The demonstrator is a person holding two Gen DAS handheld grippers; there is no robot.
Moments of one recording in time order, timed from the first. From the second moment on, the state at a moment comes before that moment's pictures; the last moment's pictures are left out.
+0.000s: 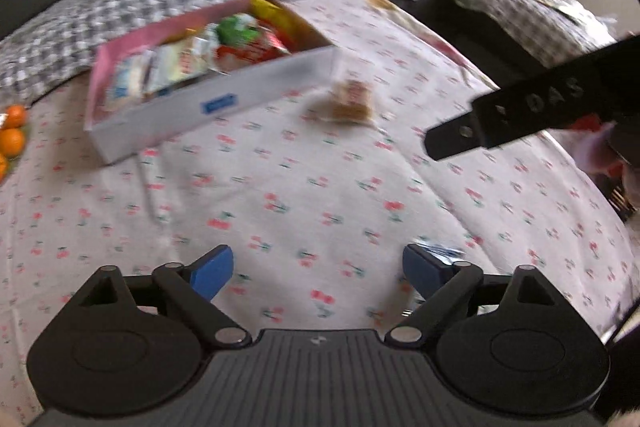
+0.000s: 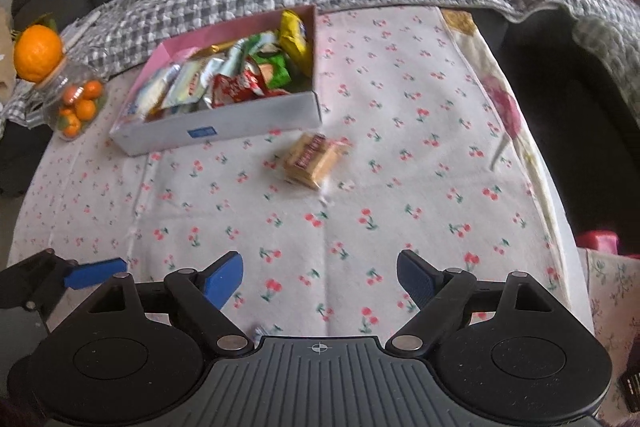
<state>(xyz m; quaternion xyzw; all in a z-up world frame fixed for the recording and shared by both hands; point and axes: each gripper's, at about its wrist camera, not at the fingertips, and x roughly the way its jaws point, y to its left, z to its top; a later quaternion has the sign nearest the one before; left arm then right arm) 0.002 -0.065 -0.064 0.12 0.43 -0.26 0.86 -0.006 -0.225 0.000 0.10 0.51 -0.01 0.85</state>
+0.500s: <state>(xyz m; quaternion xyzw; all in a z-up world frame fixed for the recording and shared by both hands) -0.004 -0.099 -0.083 0.11 0.49 -0.34 0.80 -0.006 -0.236 -0.016 0.12 0.54 -0.03 0.84</state>
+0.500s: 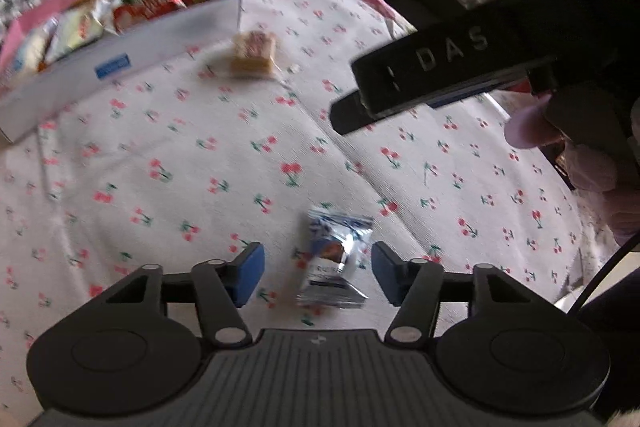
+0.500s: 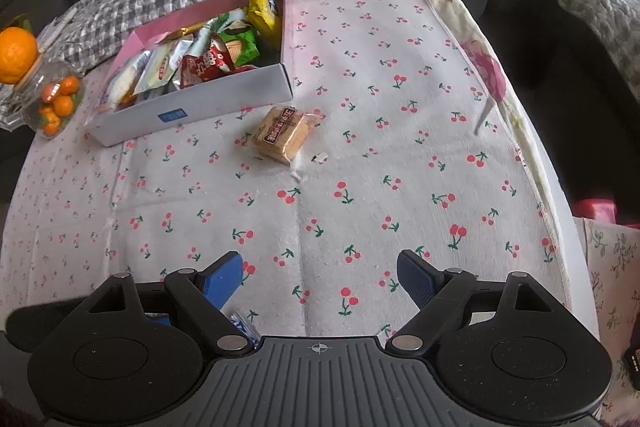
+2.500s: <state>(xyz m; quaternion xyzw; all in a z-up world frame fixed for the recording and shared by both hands) 0.078 -0.039 -0.064 0.03 0.48 -0.16 0.86 0.097 -0.205 -0.051 0.14 0.53 -0.10 0.83</state>
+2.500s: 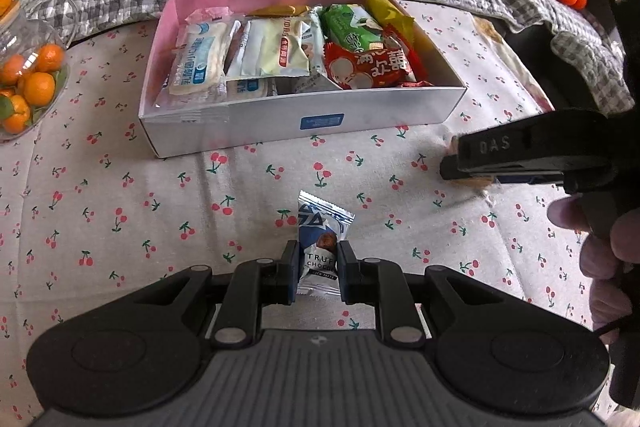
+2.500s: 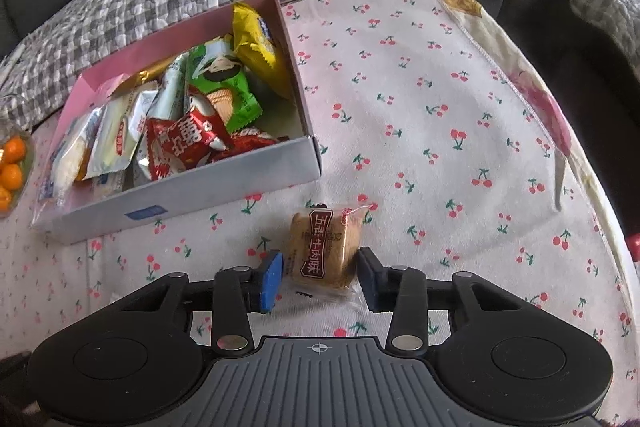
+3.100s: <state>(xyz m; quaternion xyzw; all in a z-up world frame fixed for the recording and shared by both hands) 0.081 -0.022 -0.048 -0.01 0.47 -0.15 0.87 0.077 -0.219 -0.024 0.23 0.52 -0.02 0.82</state>
